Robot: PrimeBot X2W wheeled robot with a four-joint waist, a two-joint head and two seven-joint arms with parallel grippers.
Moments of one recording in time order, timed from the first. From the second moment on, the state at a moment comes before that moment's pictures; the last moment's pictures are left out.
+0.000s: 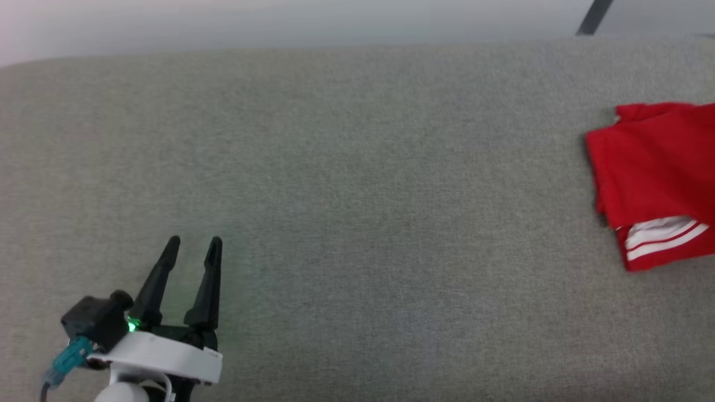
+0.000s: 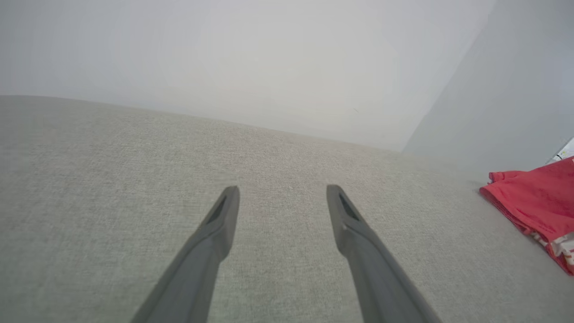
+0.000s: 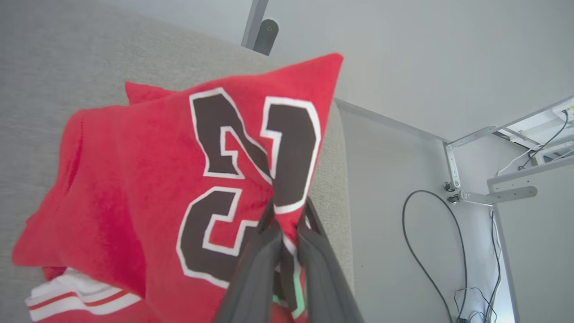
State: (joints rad) left arm -0.12 0.31 -0.12 0.11 -0.55 -0.12 -0.26; right arm -0.65 -0.74 0.16 0.41 0.37 0.13 0.54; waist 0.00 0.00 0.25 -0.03
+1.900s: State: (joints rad) left arm -0.03 0.35 -0.13 0.22 -0.60 -0.10 -0.26; right arm -0.67 -0.54 0.26 0.92 0.25 0.13 -0.19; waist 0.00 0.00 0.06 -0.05
